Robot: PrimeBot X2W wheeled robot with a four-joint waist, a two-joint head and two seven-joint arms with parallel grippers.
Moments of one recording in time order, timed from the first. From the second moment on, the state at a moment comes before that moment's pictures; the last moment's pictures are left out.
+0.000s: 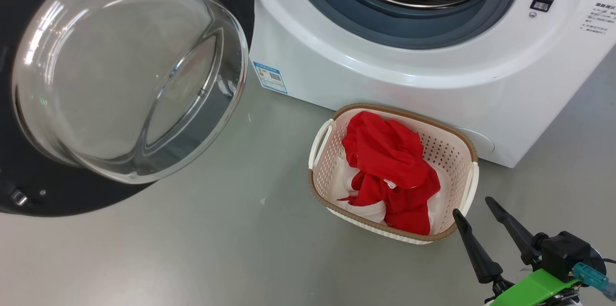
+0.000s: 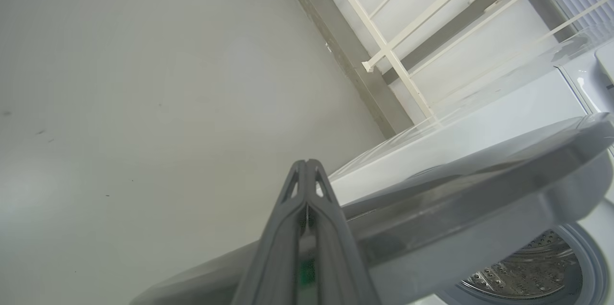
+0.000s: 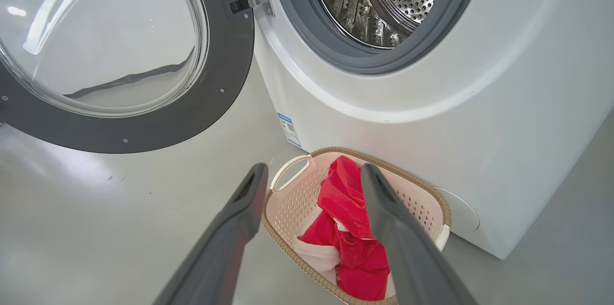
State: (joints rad) left arm -0.94 0.54 0.38 0.97 -0.97 -0.12 0.65; right arm -0.01 -0.28 0.22 0.20 0.44 0.12 -0.26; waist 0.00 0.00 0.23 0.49
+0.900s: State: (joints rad) left arm -0.69 0.54 0.30 0.58 -1.14 -0.12 0.90; right arm 0.00 -0.25 0.21 0.21 0.44 0.12 -0.26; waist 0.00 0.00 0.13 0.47
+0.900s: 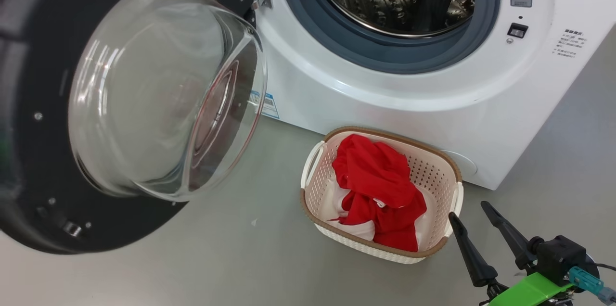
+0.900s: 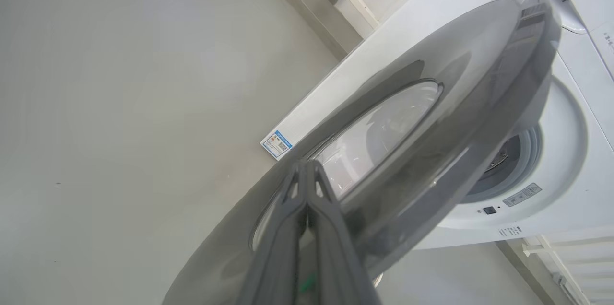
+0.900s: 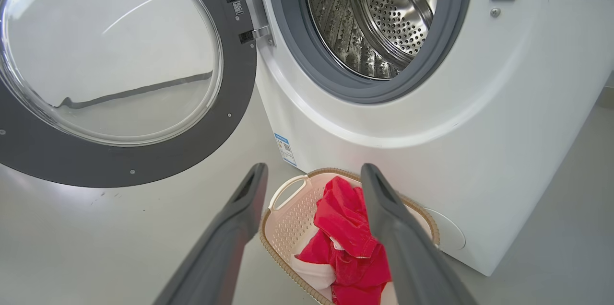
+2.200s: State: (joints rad) left arm -0.52 0.52 -0.01 0.08 -1.38 -0.12 0.90; right arm 0.02 -0.22 0.18 0.20 0.44 0.12 -0.26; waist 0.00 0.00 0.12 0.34
